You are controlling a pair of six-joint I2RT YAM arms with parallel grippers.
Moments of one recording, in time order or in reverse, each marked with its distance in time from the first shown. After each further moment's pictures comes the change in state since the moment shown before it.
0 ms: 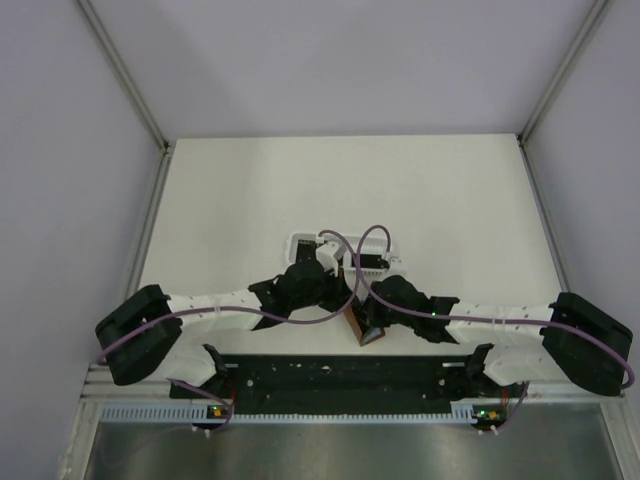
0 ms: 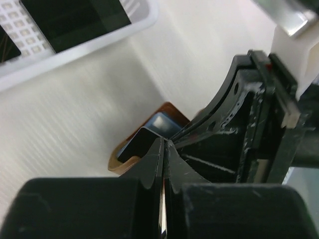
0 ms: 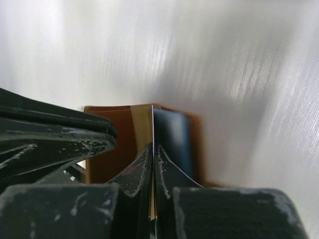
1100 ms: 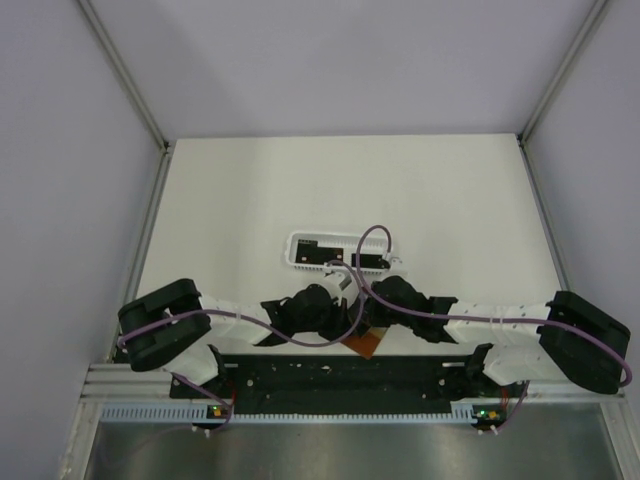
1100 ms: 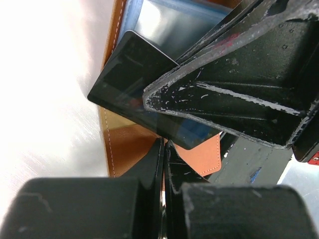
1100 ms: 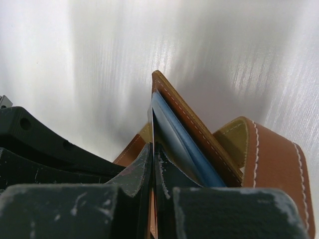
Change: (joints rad) left arm -0.126 0.127 -0.150 0.148 0.037 -0.107; right arm 0.004 0.016 -0.001 -0.001 0.019 0.019
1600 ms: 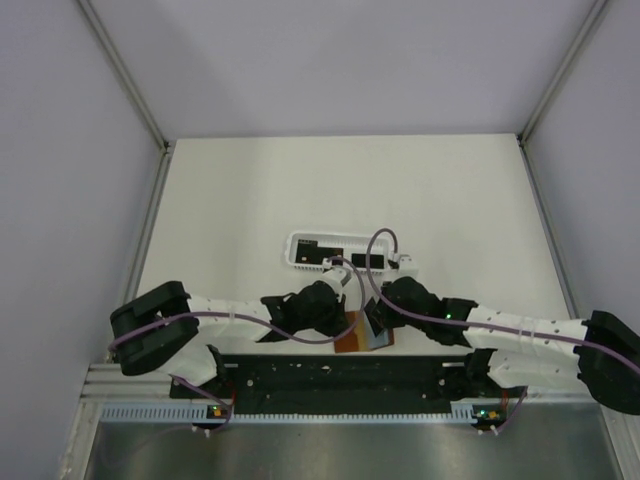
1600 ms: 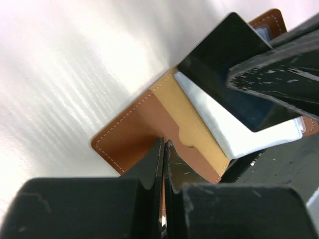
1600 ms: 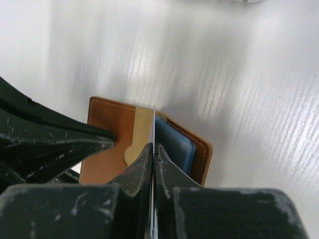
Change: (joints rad) left arm -0.007 -0.048 0.065 -0.201 -0.134 0.054; right arm 0.000 -0.174 0.002 -0.207 0.064 -0.129
